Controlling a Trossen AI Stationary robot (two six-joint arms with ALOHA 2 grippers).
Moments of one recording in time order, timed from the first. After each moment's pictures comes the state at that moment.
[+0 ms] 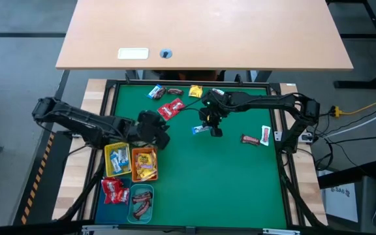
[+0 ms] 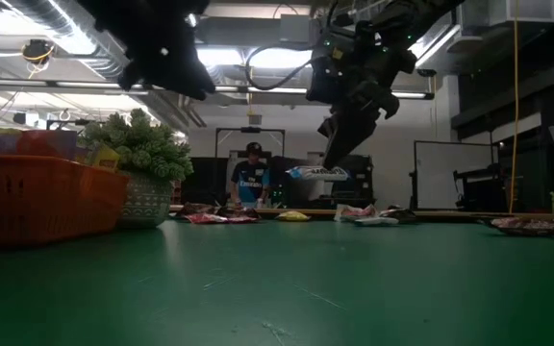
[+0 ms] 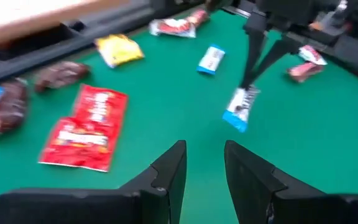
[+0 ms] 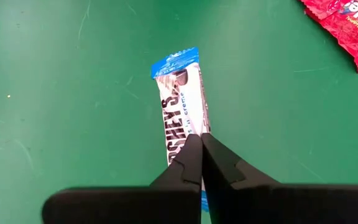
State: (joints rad) left arm -0.16 1.23 0.83 -0.34 -0.66 -0.75; right arm -0.30 1.72 1.21 -0.58 -0.31 -0.40
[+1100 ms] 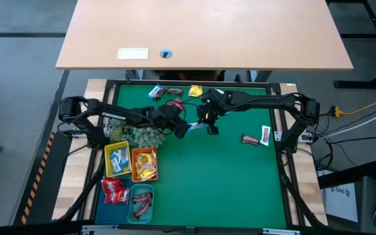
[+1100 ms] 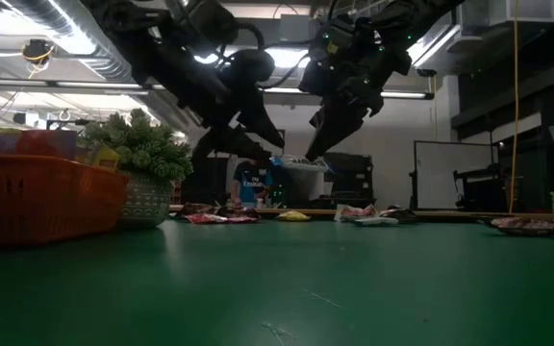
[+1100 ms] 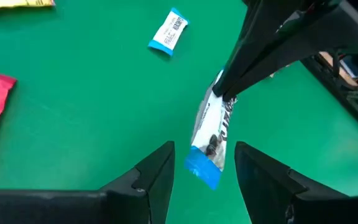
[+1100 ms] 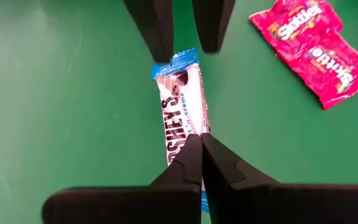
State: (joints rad) left arm 0.17 1.59 0.83 0.16 -0.08 -0.68; right arm -0.30 1.72 1.21 -0.45 -0.31 -0.39
